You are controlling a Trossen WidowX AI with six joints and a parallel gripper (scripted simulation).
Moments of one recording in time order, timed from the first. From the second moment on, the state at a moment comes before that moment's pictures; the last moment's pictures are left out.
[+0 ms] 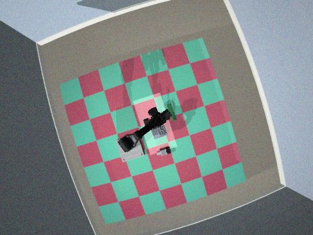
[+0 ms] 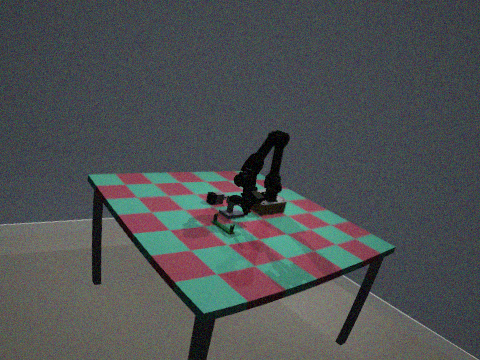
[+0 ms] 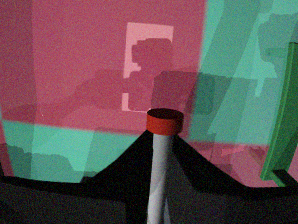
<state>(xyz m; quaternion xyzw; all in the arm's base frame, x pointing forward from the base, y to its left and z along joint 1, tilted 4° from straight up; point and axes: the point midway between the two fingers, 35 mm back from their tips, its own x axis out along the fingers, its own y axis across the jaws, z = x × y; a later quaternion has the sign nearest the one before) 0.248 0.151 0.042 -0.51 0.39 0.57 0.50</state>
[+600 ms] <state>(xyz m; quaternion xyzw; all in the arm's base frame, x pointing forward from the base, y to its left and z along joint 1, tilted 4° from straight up) 0.246 0.164 0.043 -0.51 0.40 0.58 0.50</state>
